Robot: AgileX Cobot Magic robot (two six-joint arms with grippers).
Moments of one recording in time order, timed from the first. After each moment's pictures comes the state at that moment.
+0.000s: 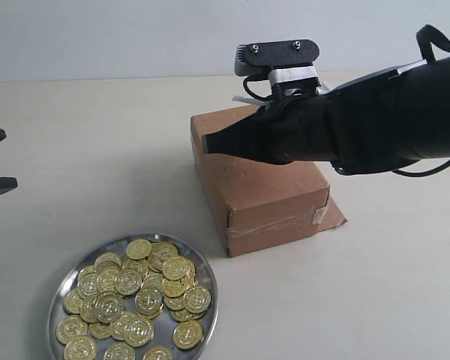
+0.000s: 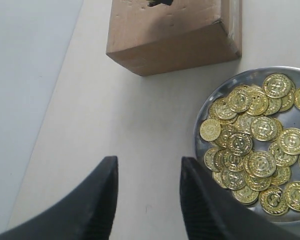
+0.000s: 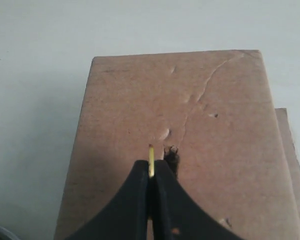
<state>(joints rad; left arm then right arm) -0.84 0.80 -0.74 0.25 0.78 0.50 0.73 1.69 -0.90 1.75 -0.20 -1.38</state>
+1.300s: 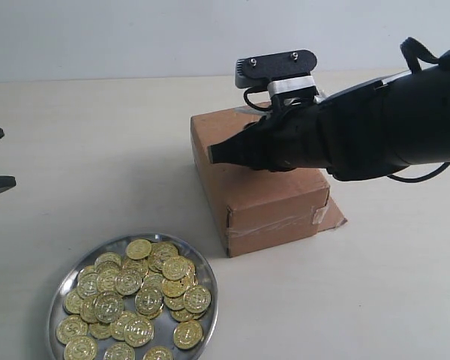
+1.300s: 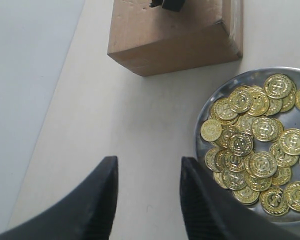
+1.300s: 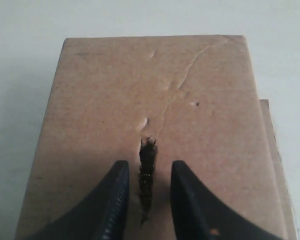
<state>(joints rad) -0.84 0.79 -0.74 0.25 0.78 0.50 0.73 1.73 -0.90 1.75 -0.25 -1.40</state>
